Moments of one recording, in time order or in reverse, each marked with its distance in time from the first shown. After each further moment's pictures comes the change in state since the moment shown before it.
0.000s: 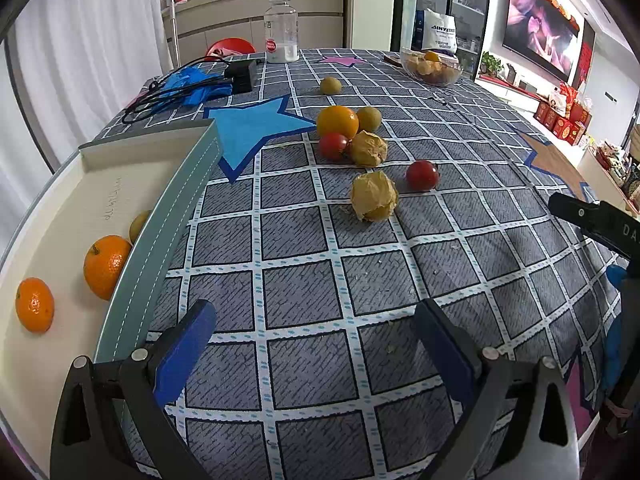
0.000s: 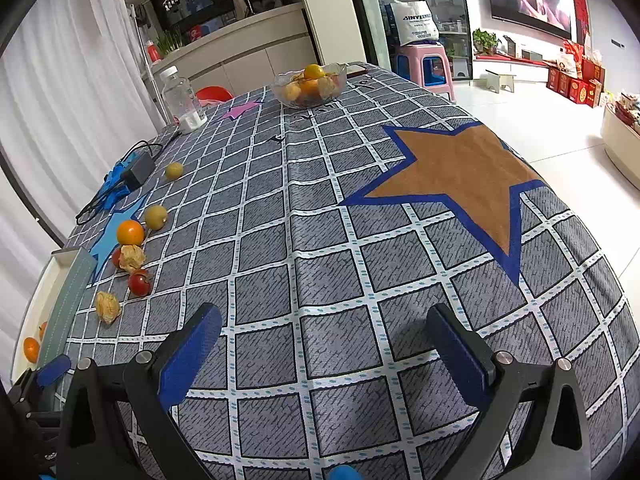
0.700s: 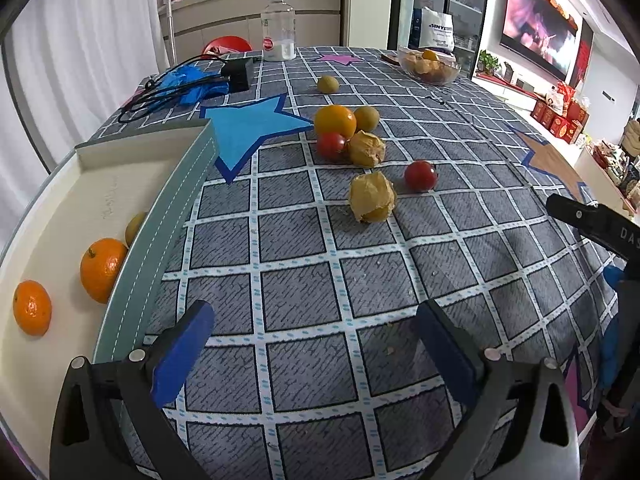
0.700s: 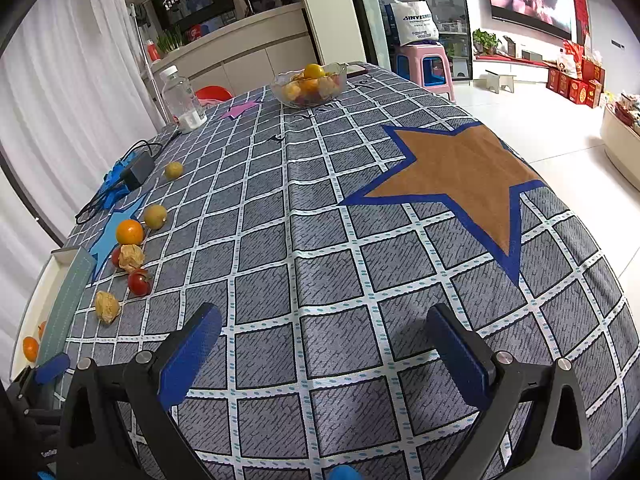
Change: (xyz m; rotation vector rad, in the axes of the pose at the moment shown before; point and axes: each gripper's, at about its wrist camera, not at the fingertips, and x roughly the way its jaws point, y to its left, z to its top) left arm 0.001 0.002 0.004 0.006 0.006 -0.009; right arm 0.000 0.000 0.000 -0.001 0.000 0.000
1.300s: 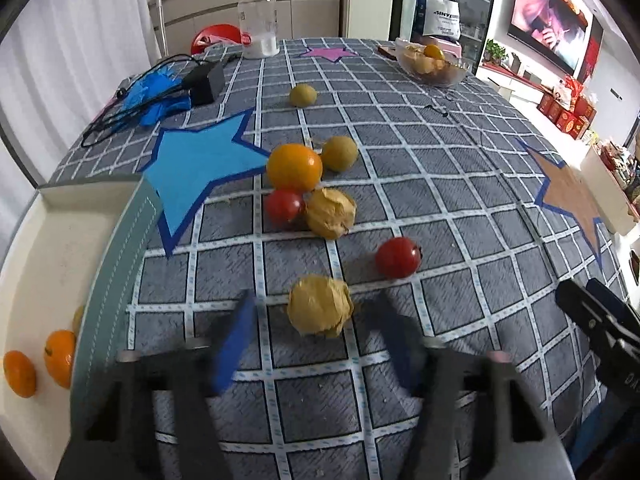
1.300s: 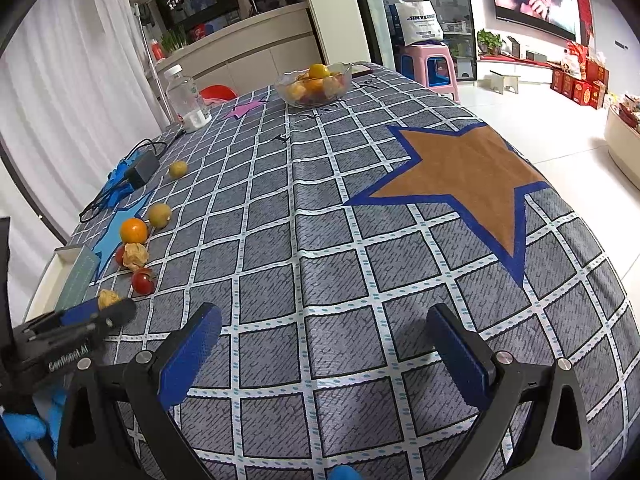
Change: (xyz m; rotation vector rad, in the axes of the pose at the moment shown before) left arm 0.034 -0.034 0.061 -0.006 0.069 0.004; right arm 0.000 0.001 -0.001 -0.010 0.001 0.010
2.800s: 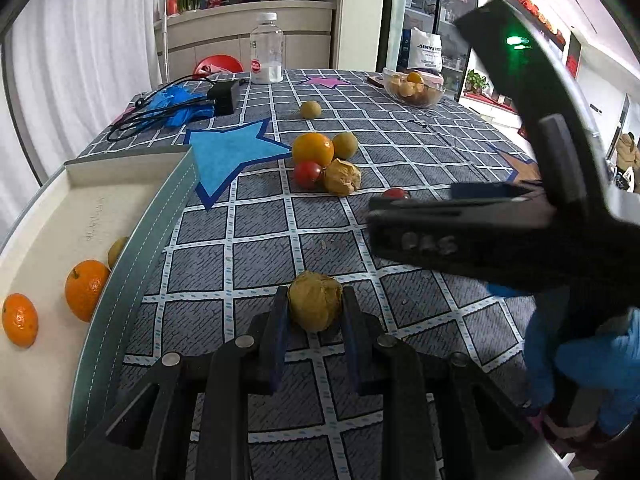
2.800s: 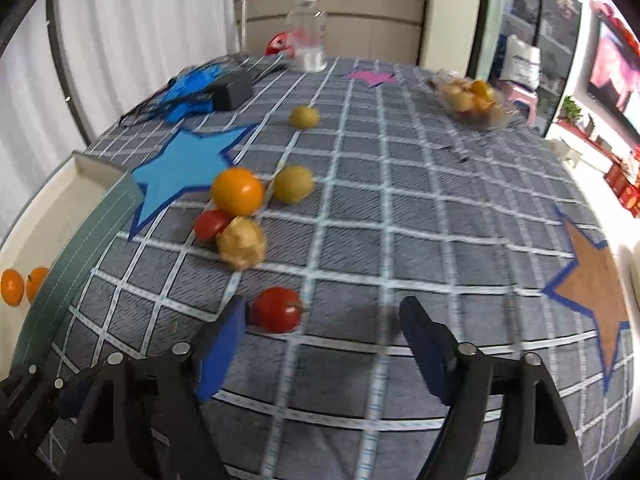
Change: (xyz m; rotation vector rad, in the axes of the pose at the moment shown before) left arm -0.034 0.023 -0.058 -0.001 -0.151 -0.053; right arm 0.061 0.143 0.010 -0.391 0.121 0.008
